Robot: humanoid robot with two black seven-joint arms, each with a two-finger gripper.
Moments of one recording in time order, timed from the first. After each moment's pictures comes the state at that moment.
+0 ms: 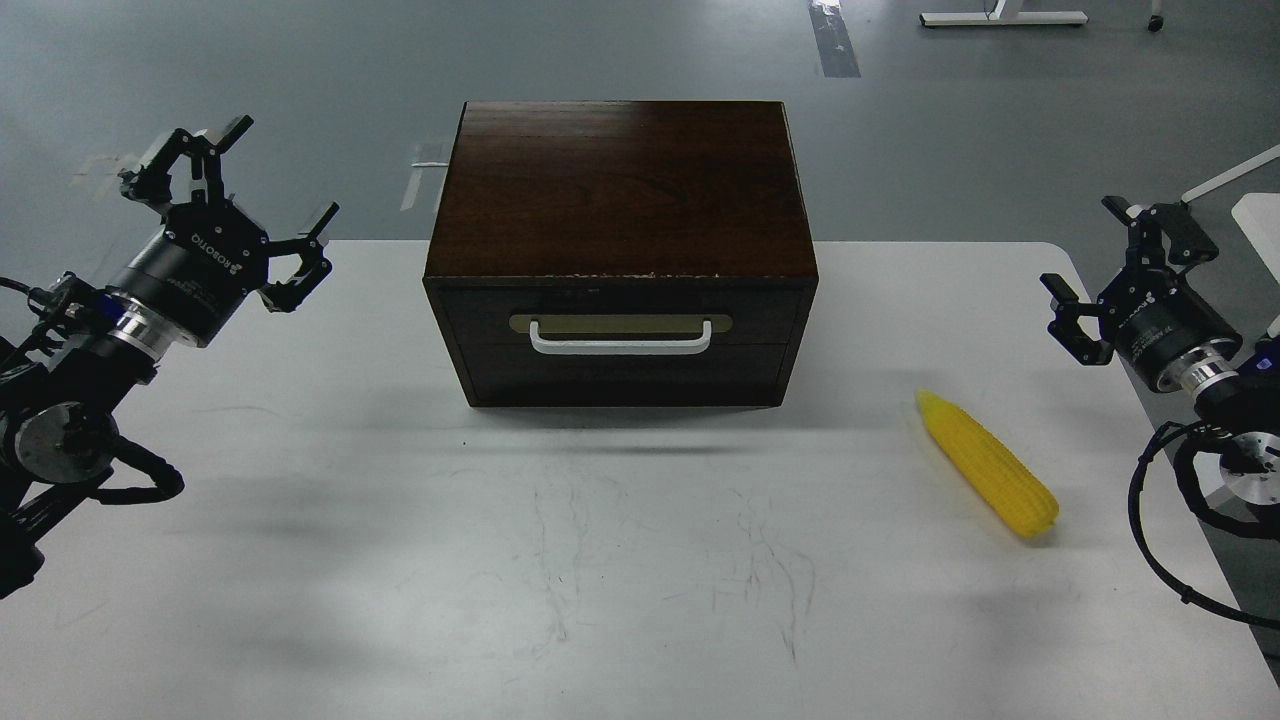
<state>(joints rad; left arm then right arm) -0.60 0.70 -0.61 -1.05 -0.05 -0.49 -0.48 0.70 -0.60 0.34 0.58 0.04 0.49 0.49</state>
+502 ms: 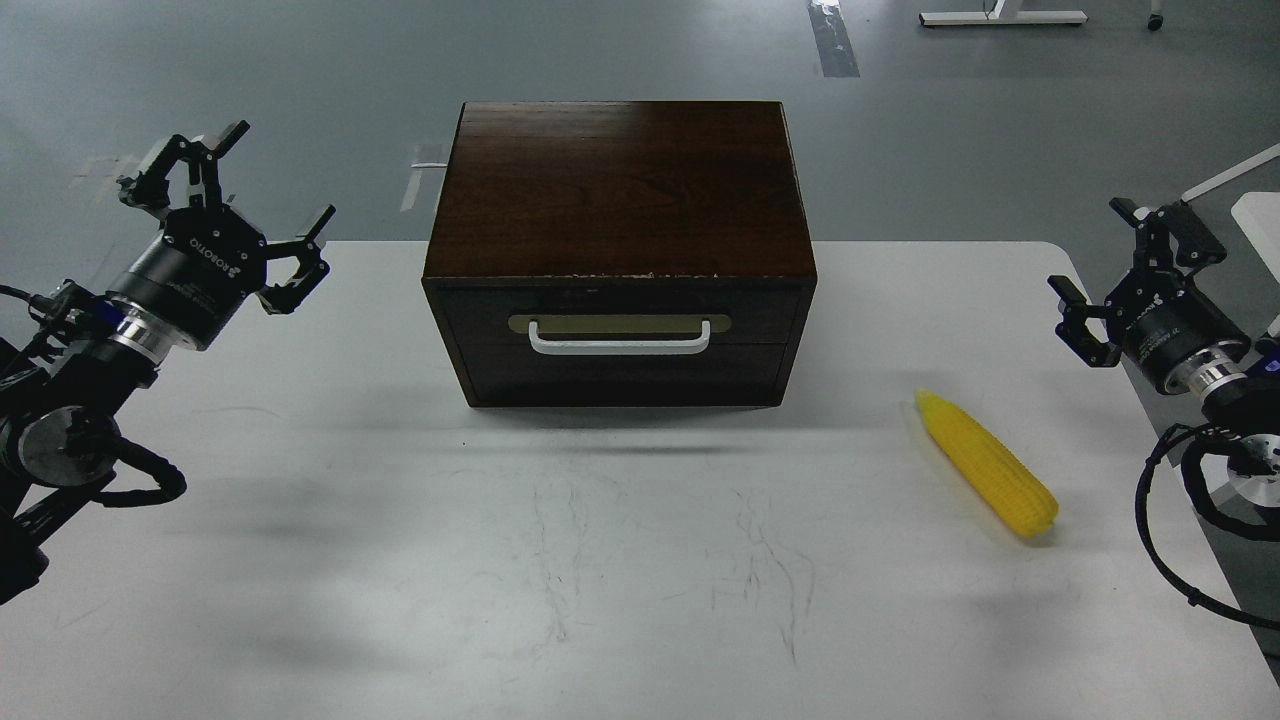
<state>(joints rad) -0.59 0.71 -0.63 -1.03 -0.05 -0.49 -0.48 0.70 -0.60 0.34 0.57 0.04 0.49 0.49</state>
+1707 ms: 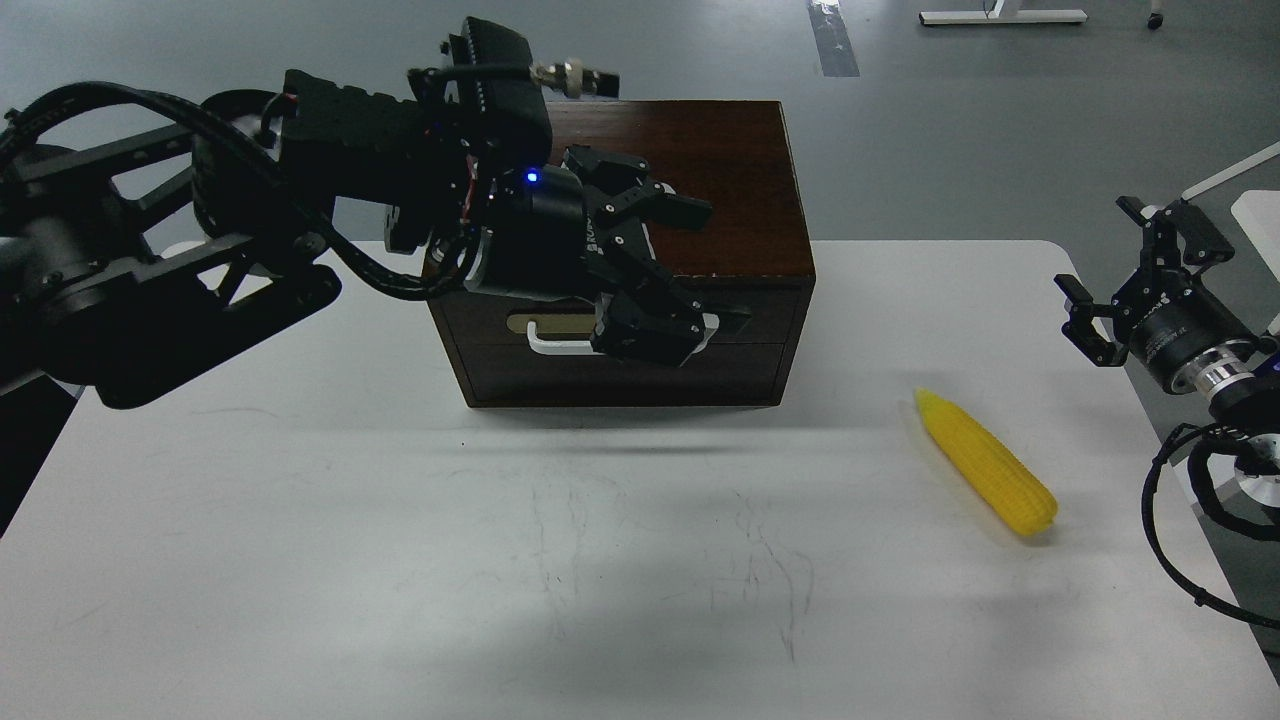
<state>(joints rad) -1.25 0.50 -0.38 -1.49 2.07 -0.49 -0.49 0.70 -0.61 0.34 0.57 0.04 0.49 0.49</state>
